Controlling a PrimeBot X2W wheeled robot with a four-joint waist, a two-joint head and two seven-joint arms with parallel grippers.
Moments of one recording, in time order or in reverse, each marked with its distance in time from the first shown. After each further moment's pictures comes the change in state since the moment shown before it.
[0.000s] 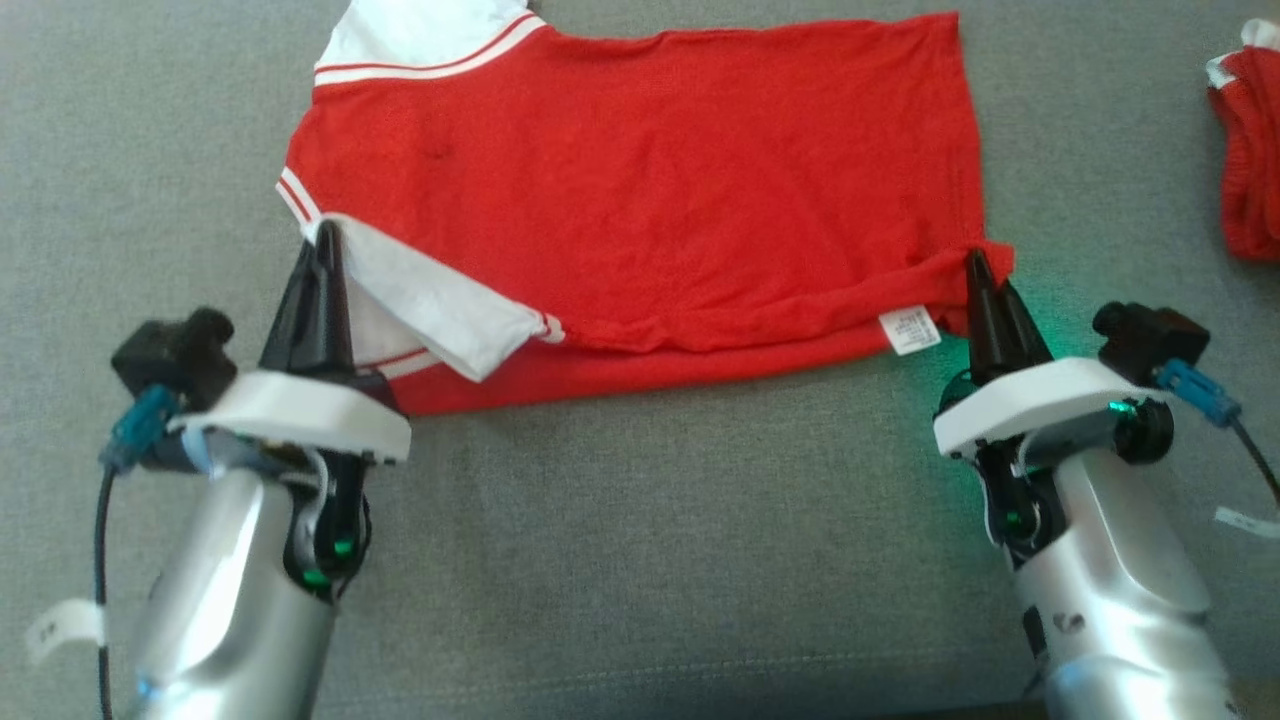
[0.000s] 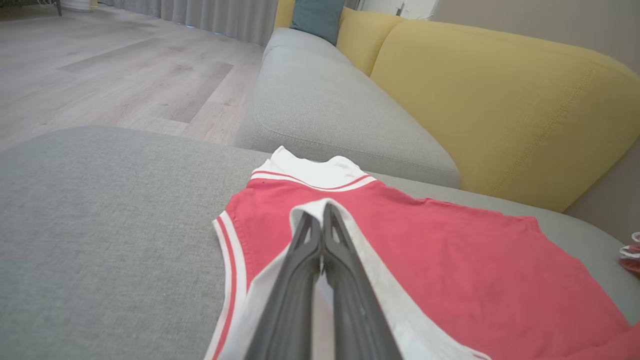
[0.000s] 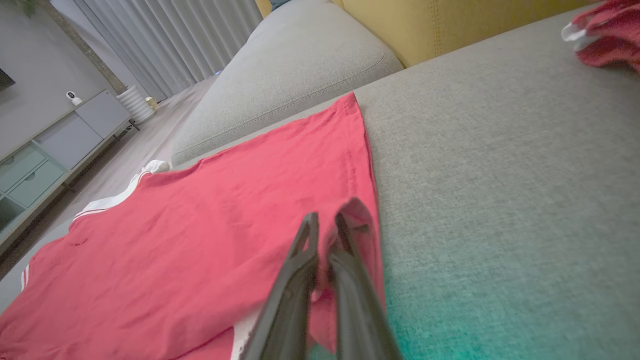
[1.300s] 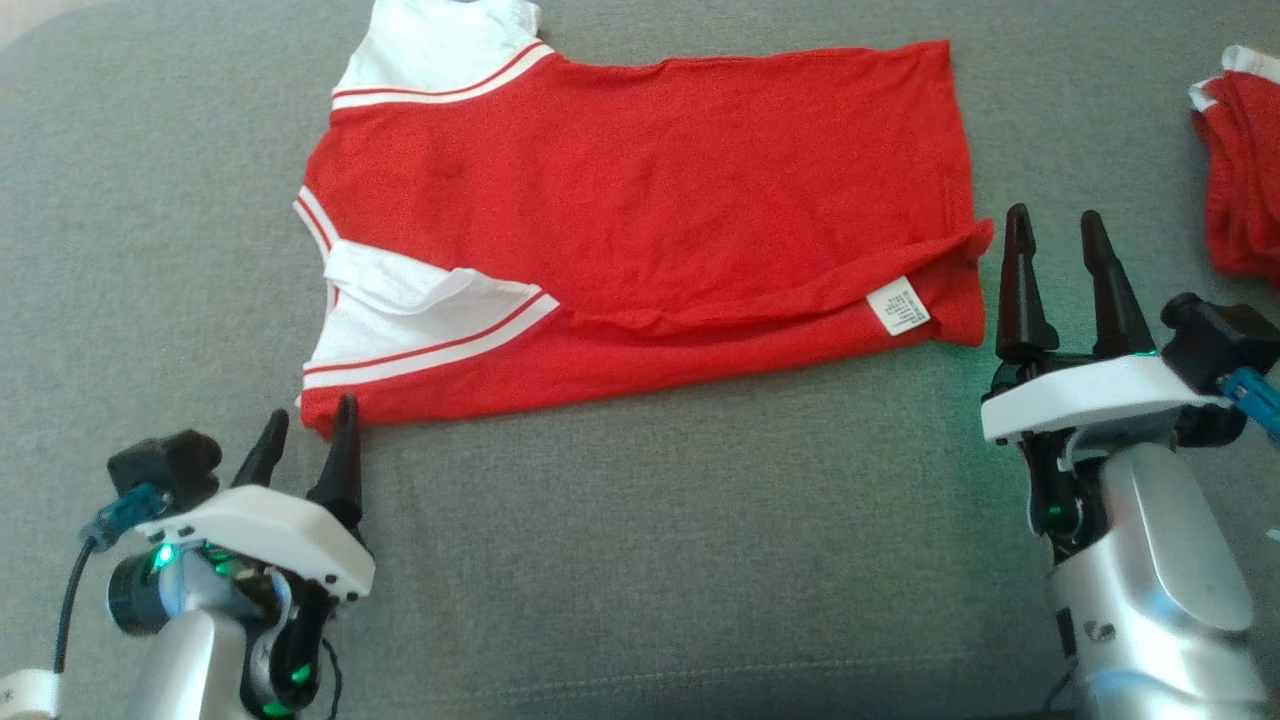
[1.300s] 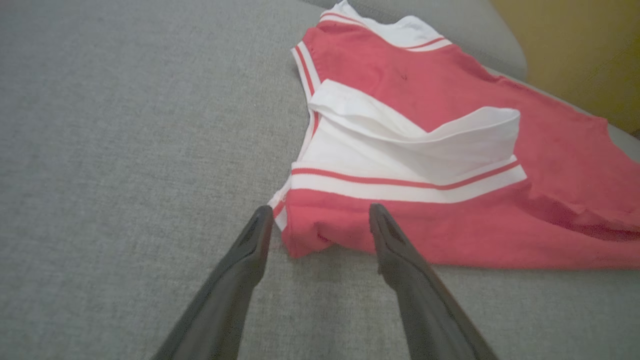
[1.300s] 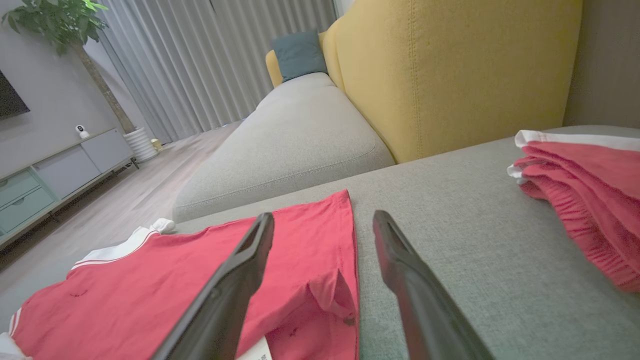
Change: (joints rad) left arm 0.243 -0.021 0.151 -0.103 0.022 -0.009 0.309; right arm 0.032 -0.002 -0.090 -0.137 -0.124 0.000 -0.061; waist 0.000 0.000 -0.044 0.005
